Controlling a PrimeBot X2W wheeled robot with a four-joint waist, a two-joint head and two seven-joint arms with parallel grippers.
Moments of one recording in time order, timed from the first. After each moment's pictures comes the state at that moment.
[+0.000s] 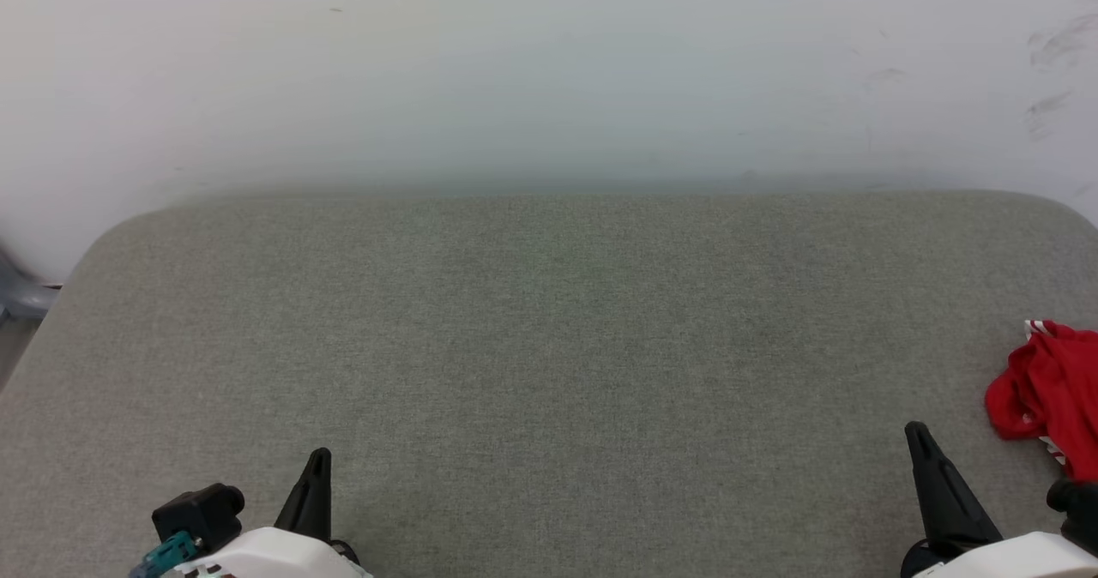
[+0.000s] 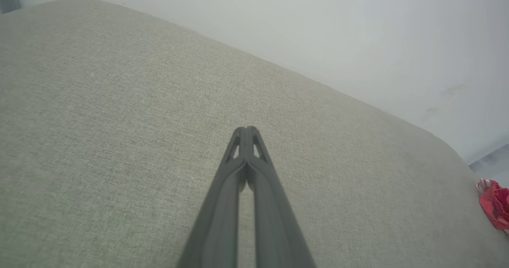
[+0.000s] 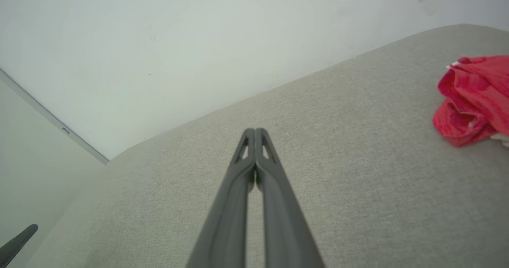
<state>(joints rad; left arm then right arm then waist) 0.03 0.26 -0.23 0.19 -0.70 0.11 -0.17 0.16 -0.06 -0.08 -0.07 0.53 0.13 0.03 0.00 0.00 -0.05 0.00</state>
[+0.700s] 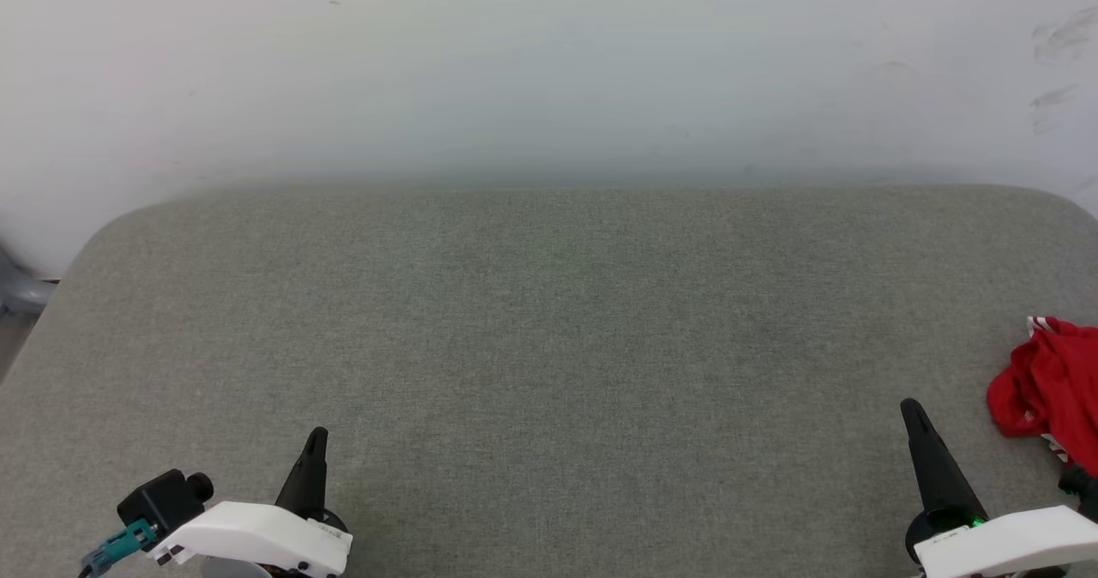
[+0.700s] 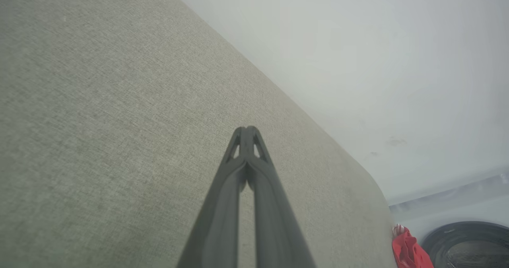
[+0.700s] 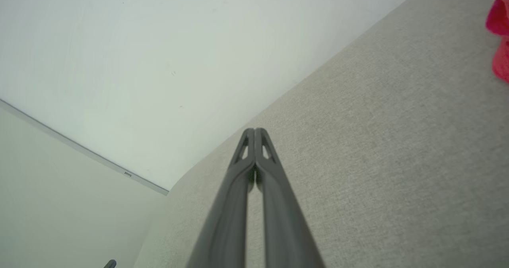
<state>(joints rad) -0.01 0.20 -0.13 0.21 -0.98 0.03 -0.09 0.08 -0.07 -0.07 0.03 0.87 0.13 0.04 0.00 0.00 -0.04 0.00</state>
